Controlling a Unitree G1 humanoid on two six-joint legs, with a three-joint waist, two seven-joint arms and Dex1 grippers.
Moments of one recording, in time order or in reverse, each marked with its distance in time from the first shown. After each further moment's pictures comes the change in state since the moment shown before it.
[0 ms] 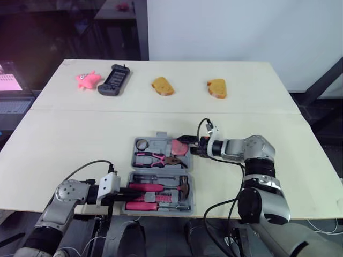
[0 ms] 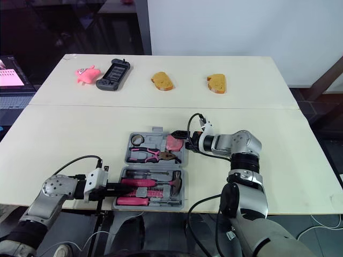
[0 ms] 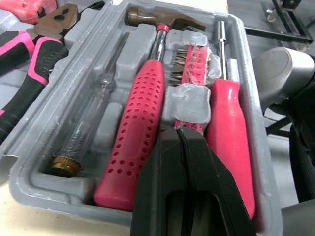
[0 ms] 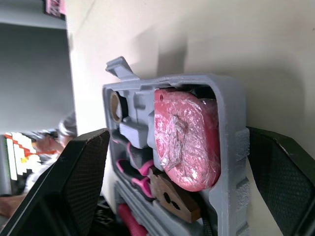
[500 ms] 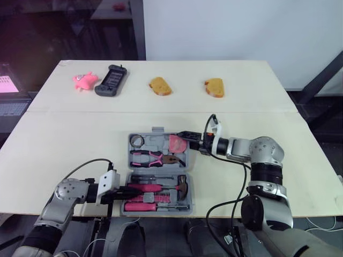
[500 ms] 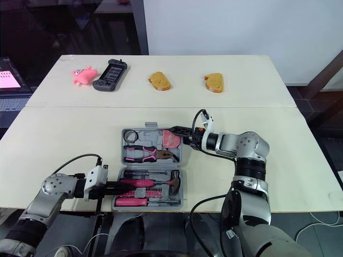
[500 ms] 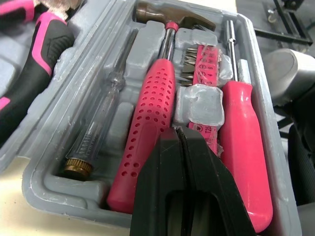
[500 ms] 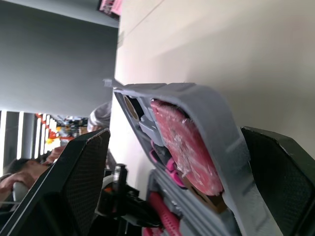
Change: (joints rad) left arm 0.004 0.004 0.010 -0.045 -0.025 0.104 0.025; right arm 0.082 -0.018 0.084 -0.255 0.123 0.064 0.104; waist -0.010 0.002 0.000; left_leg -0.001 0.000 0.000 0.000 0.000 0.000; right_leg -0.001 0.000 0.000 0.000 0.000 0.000
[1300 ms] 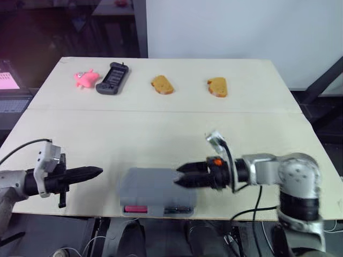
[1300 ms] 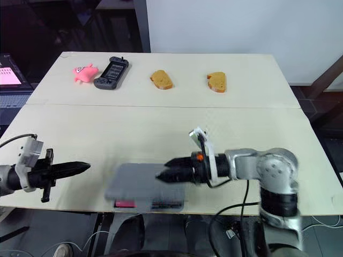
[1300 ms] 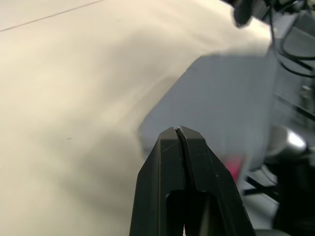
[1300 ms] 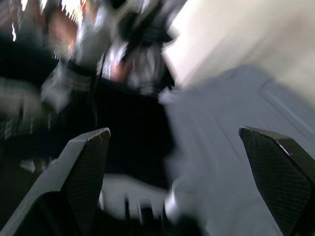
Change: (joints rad) left arm 0.197 0.296 0.506 -0.308 -0.428 0.522 -0.092; right arm 0.285 -0.362 0.220 -0.835 0.628 0.138 0.074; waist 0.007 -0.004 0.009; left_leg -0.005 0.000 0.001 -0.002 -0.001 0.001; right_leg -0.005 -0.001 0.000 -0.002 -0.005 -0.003
